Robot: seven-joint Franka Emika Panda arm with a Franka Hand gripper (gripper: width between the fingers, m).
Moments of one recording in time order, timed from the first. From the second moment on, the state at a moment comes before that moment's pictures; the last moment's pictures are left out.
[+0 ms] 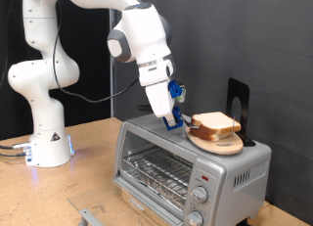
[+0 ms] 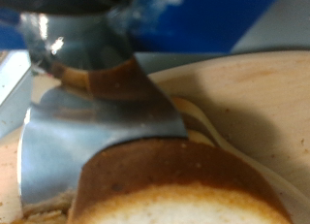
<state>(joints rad) 0.13 -0.07 0.06 -2.28 0.30 2.50 0.00</state>
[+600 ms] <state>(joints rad) 0.13 -0.05 0.07 -2.29 0.48 2.55 -0.14</state>
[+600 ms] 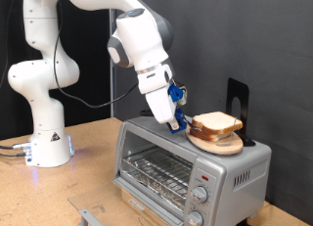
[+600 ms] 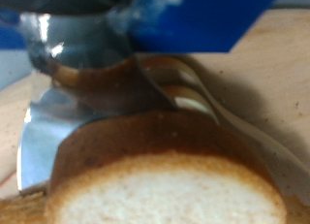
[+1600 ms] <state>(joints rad) 0.14 -0.15 0.06 -2.39 0.66 2.56 -0.31</state>
